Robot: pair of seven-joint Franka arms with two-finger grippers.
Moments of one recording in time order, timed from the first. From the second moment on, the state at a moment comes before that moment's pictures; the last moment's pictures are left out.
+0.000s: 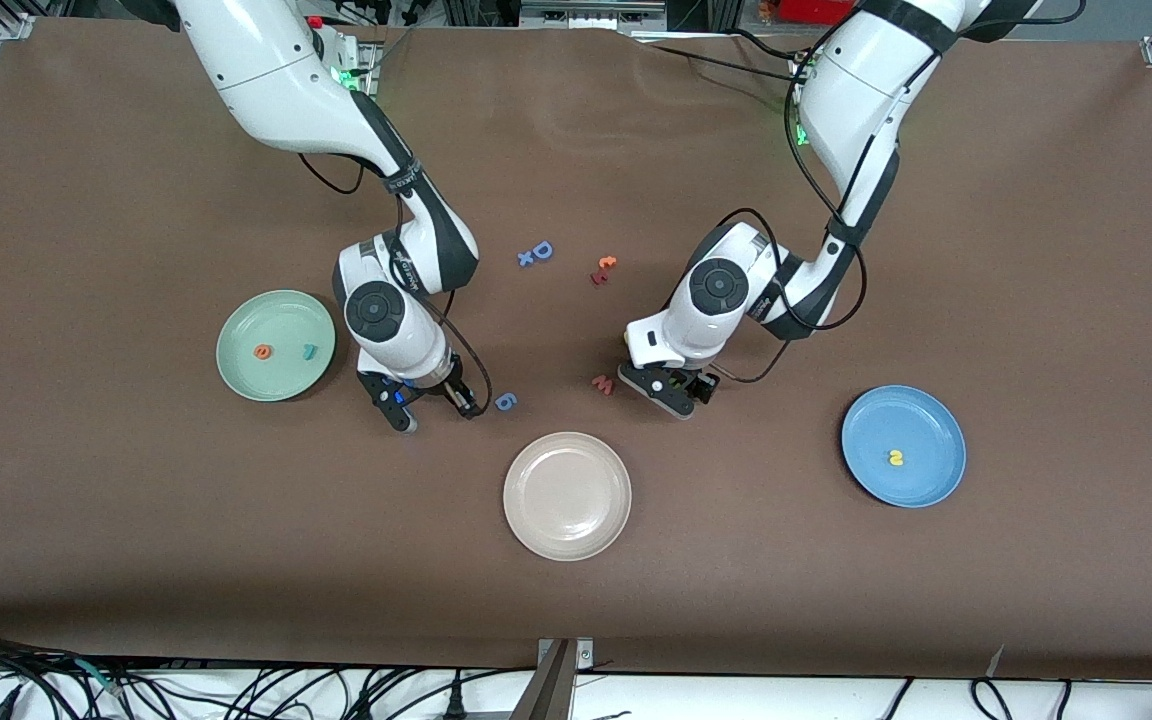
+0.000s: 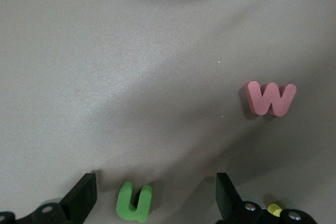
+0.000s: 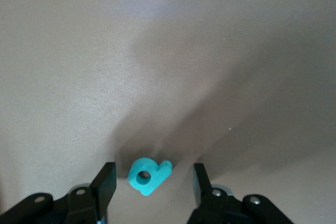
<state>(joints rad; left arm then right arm) -0.42 0.72 -0.16 -1.77 0.10 2.55 -0.04 0.51 0.71 -0.01 -1.72 0.12 2.50 1.29</state>
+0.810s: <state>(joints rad) -0.40 0.70 -0.18 -1.77 0.10 2.47 -0.04 0.51 0.72 -0.02 -1.72 0.12 2.51 1.32</state>
